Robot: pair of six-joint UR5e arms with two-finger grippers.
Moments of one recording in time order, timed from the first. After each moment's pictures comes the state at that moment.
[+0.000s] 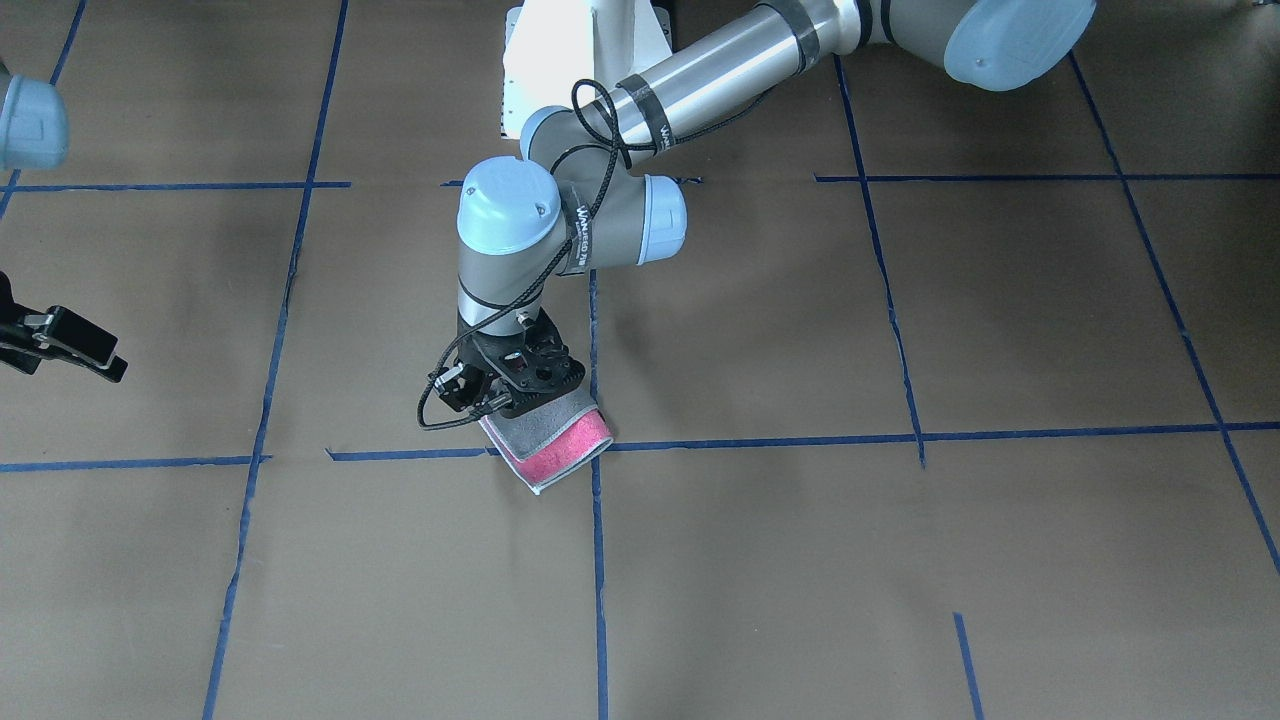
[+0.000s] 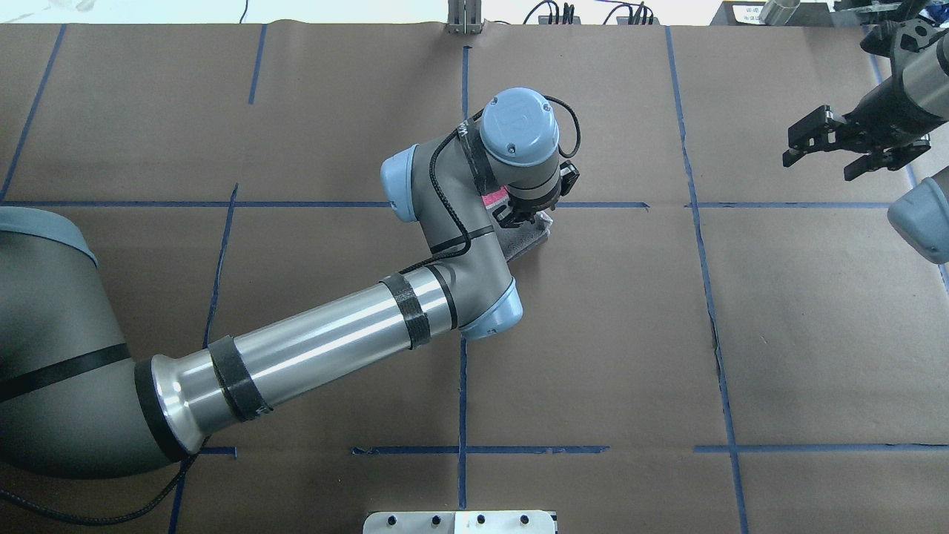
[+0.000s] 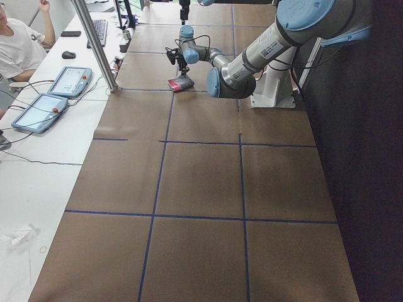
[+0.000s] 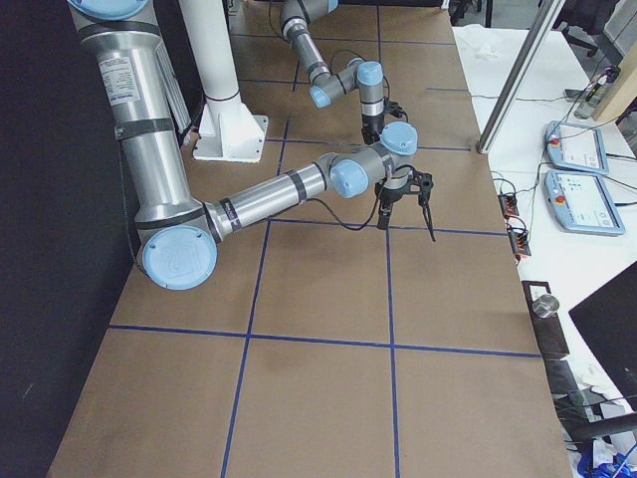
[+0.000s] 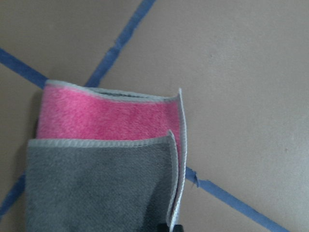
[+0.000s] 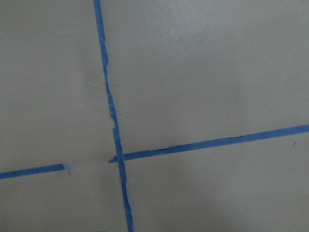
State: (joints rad) left arm -0.55 -2.78 -0.88 -2.07 -1.83 -1.82; right arm 1.16 -1.36 1.75 -1.46 2.32 0.80
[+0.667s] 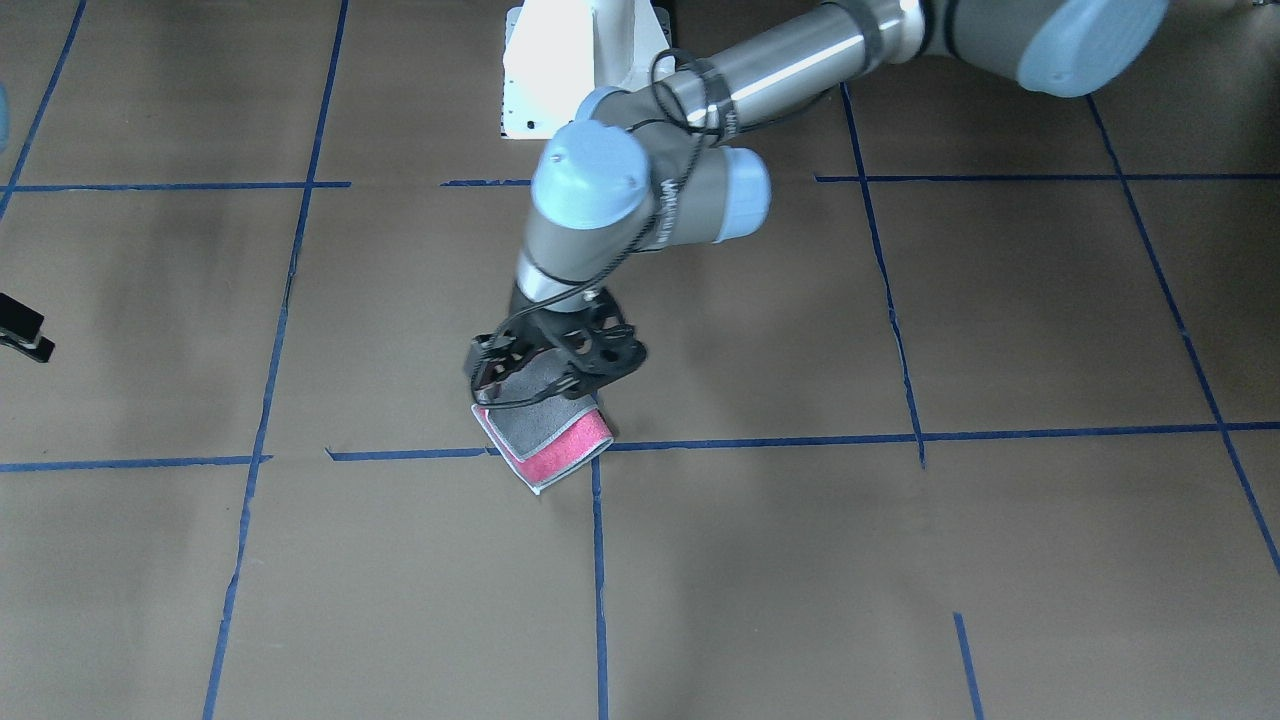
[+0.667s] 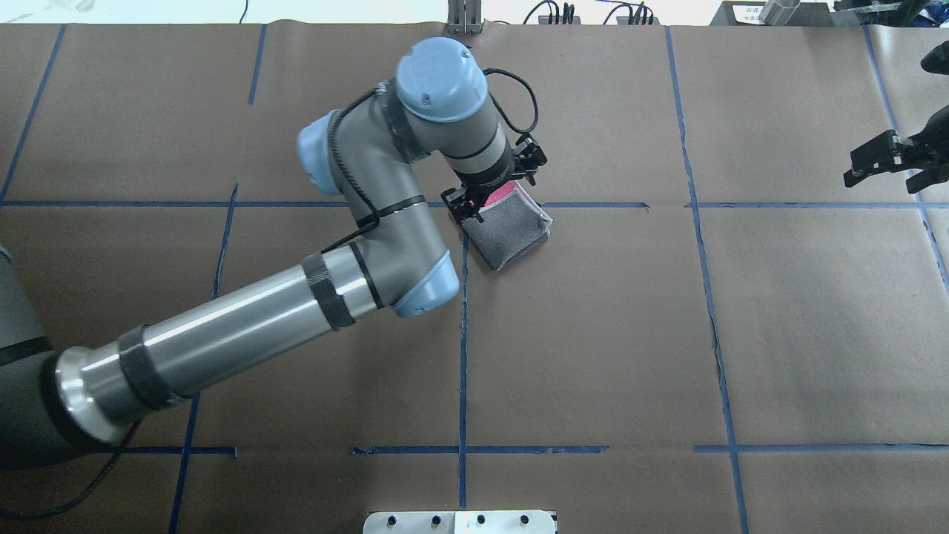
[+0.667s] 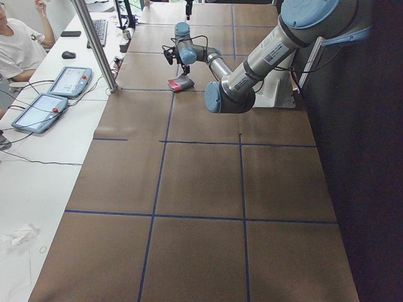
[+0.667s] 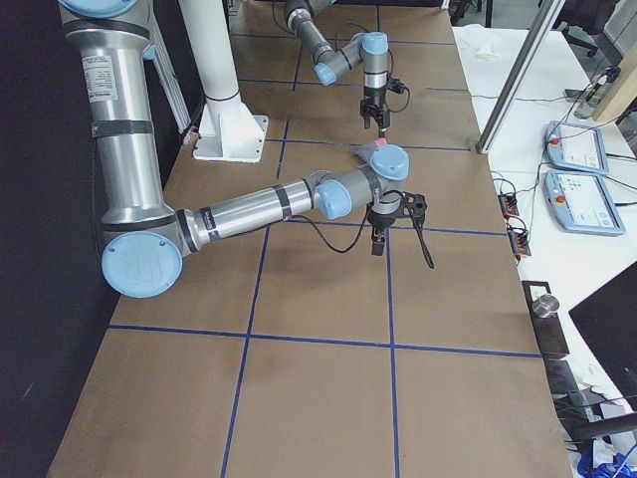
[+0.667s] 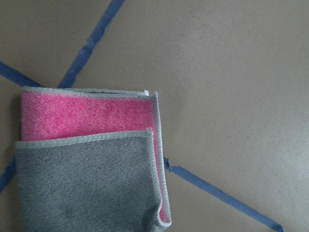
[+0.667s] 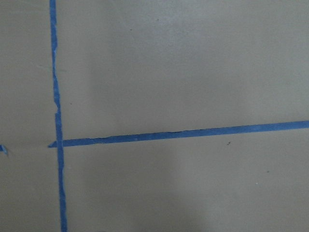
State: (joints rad) left arm -0.65 -2.51 -1.33 -1.87 -2.04 -1.75; right arm 1.26 -1.50 1.77 -1.46 2.31 0.54
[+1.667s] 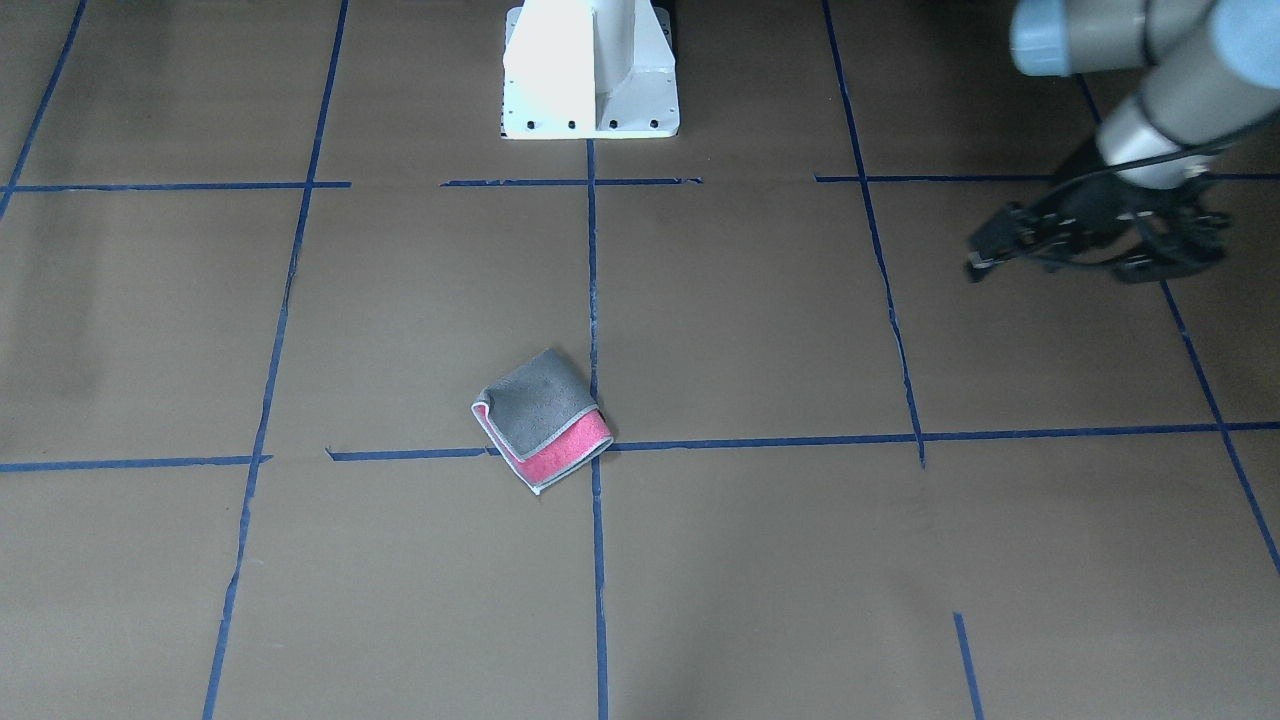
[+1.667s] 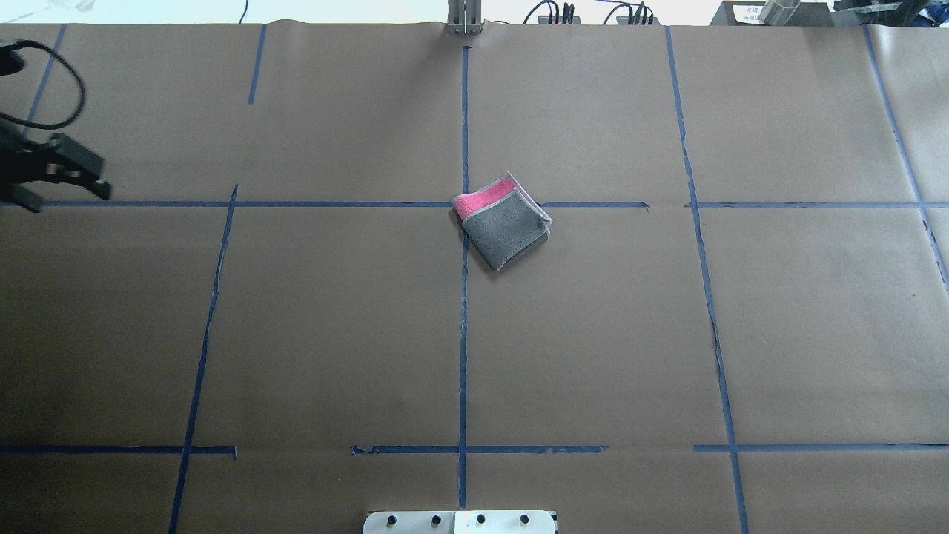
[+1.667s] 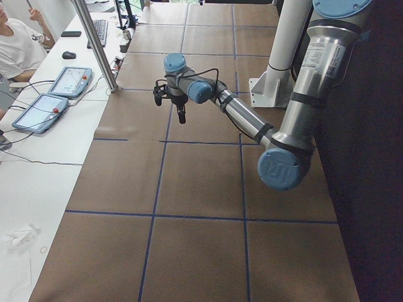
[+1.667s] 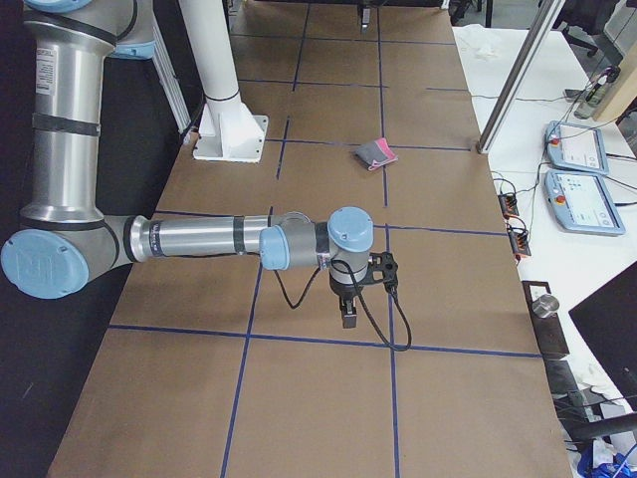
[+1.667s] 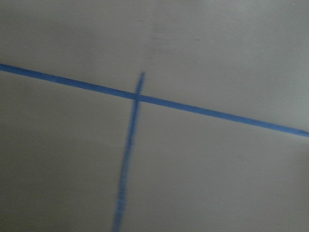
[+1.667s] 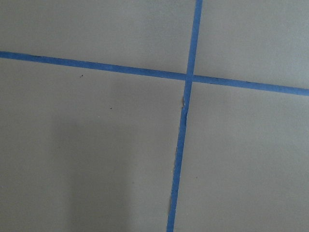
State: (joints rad) left arm -1.19 -1.66 -1.95 -1.55 -2.37 -0.69; right arm 1.49 -1.71 1.77 -1.52 2.32 0.03
